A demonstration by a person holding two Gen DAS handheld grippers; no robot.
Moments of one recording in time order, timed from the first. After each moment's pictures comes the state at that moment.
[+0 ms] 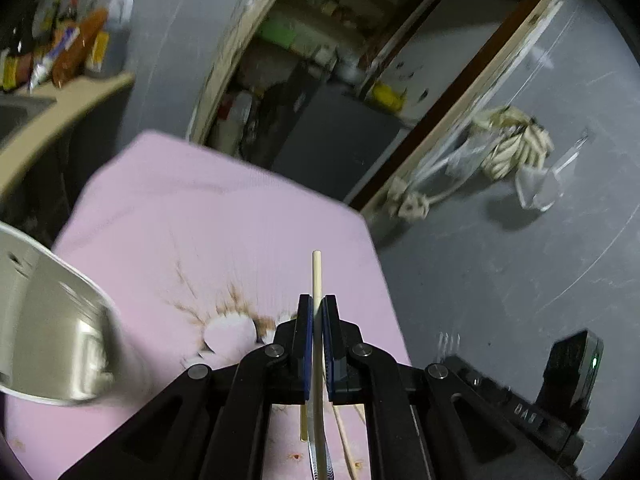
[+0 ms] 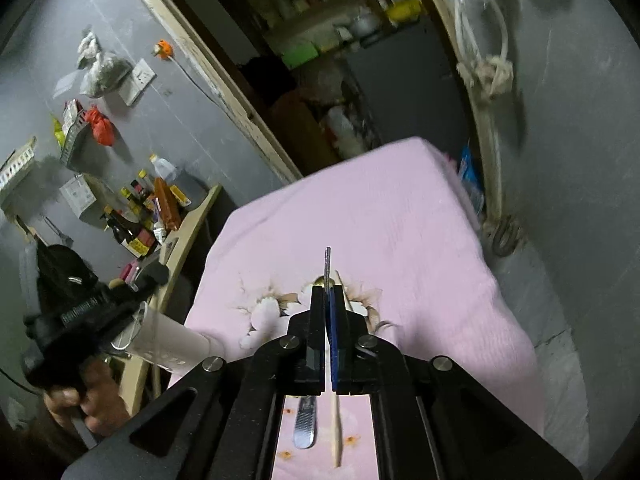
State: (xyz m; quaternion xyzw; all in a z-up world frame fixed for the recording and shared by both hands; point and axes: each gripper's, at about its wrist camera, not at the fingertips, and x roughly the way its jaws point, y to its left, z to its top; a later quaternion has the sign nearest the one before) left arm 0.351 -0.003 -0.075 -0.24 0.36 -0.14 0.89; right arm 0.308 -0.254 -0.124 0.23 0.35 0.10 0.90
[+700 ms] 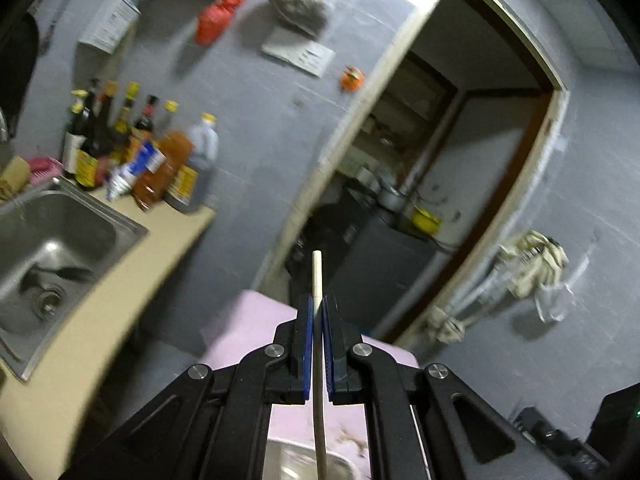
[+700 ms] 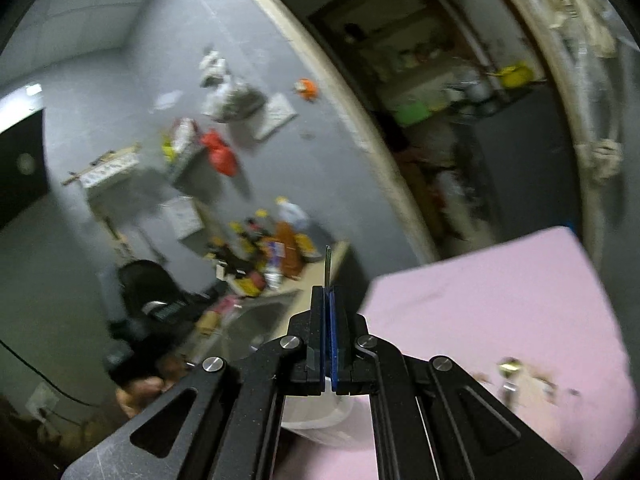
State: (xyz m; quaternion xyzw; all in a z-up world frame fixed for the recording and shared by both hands) left arm 0.331 0.178 0.017 -0.25 0.19 -0.02 0.95; right arm 0.311 -0.122 -0.003 0.23 0.21 0.26 0.91
